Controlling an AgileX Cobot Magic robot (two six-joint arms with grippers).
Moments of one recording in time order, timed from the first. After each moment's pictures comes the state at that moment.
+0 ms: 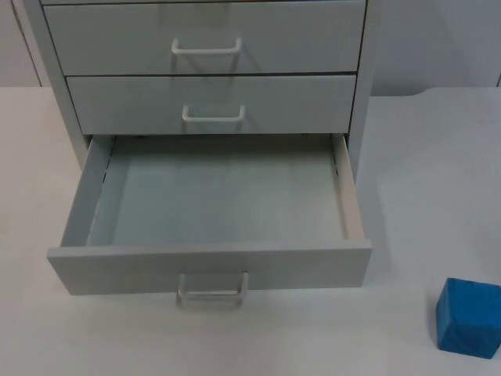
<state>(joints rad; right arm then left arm) 0.02 0.87 -0.65 0.06 0.76 -0.03 0.02 0.85 -0.72 -0.09 0.72 0.12</state>
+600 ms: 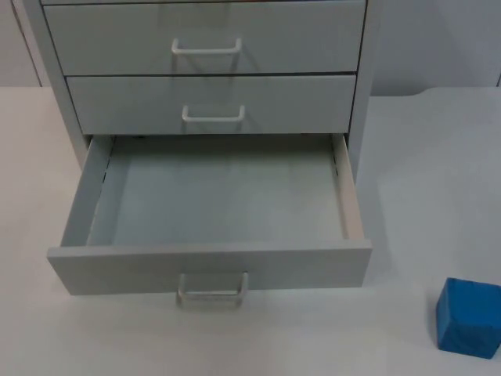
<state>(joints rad) 0.13 0.91 -0.65 0.08 0.84 -0.05 0.02 0.85 -0.66 -0.10 0.71 0.10</state>
